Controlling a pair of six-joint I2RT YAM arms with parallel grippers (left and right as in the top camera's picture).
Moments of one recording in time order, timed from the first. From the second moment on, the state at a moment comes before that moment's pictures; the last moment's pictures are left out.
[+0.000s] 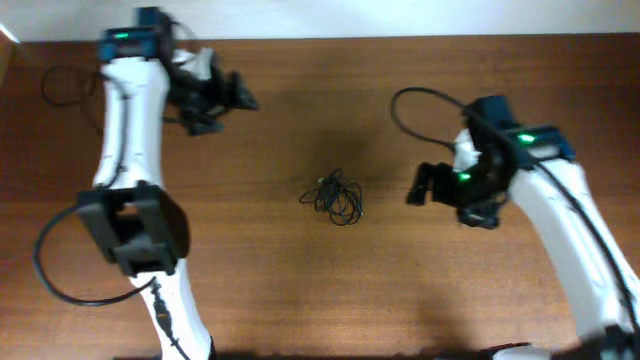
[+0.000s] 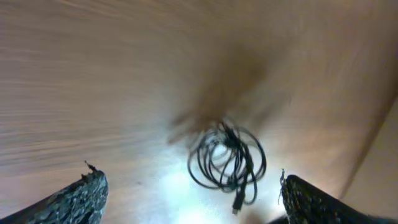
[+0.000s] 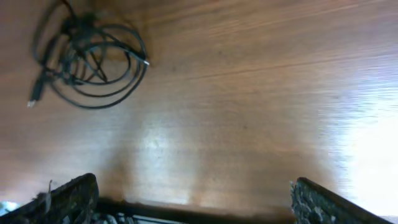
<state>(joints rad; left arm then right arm) 0.03 2.19 2.21 -1.47 0.52 -0.17 0.15 1.50 1.36 -1.30 -0.31 0.42</state>
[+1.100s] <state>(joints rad) -0.49 2.19 1.99 -1.33 0.12 -0.10 0.09 1.39 1.37 -1.35 -0.26 0.38</state>
